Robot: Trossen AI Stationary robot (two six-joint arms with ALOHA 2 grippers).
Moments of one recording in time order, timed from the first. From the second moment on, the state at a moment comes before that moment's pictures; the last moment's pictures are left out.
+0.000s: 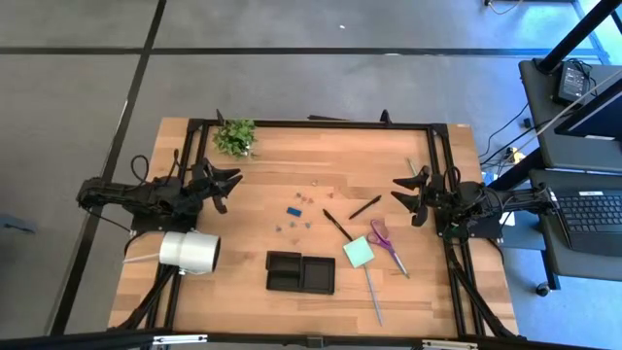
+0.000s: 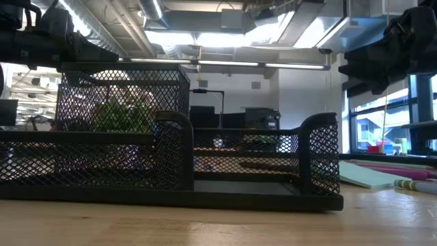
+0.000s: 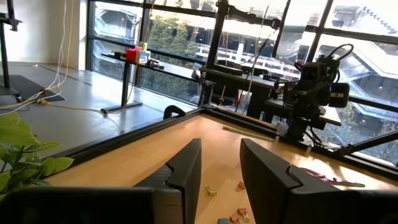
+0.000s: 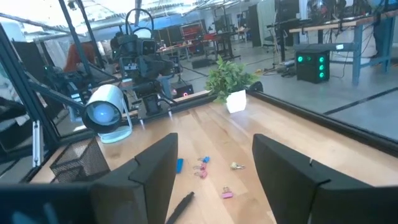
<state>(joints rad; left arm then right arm) -0.09 0.00 0.01 0.08 -0.58 -0.19 0.13 0.00 0.03 0.02 0.40 0.22</state>
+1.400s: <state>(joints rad) -0.09 0.00 0.01 0.08 -0.58 -0.19 0.00 0.83 0.81 -0.57 0.44 0.20</state>
